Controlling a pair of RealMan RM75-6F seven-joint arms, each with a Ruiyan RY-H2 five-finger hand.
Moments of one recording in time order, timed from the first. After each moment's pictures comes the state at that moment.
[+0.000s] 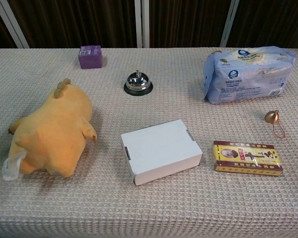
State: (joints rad) left arm -0.35 -1.17 -0.02 -1.67 1.49 1.31 0.09; right arm 0.38 -1.09 0.01 -1.59 -1.40 1.16 -0.31
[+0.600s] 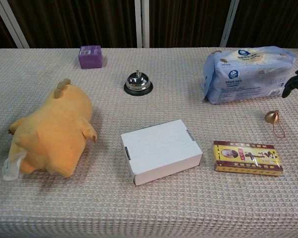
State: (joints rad) left arm -0.30 -1.21 0.01 -1.59 1.55 1.36 0.02; right arm 0.42 -1.42 0.04 -1.31 -1.37 1.11 -0.32
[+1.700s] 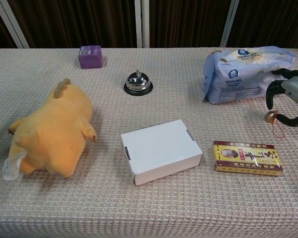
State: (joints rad) left arm -0.28 -1.21 0.01 -1.57 1.58 1.35 -0.01; right arm 0.43 -1.62 0.07 -1.11 -1.40 1.16 -0.31
